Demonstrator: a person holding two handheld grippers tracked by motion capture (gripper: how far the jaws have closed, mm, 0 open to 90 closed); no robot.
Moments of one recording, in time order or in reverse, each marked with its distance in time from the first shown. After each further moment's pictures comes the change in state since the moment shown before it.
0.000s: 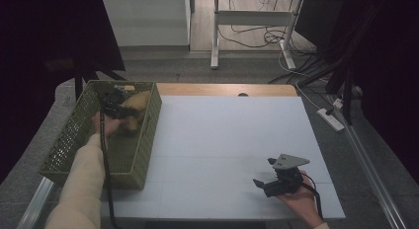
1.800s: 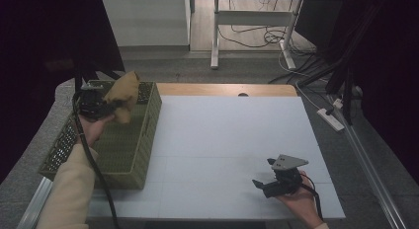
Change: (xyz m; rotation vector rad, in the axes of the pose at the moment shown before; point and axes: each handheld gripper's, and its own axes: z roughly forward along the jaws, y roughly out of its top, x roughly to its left) left arm -0.009 -0.033 -0.095 -0.353 -0.063 -0.062; right arm 0.003 0.001 0.000 0.006 -0.007 -0.017
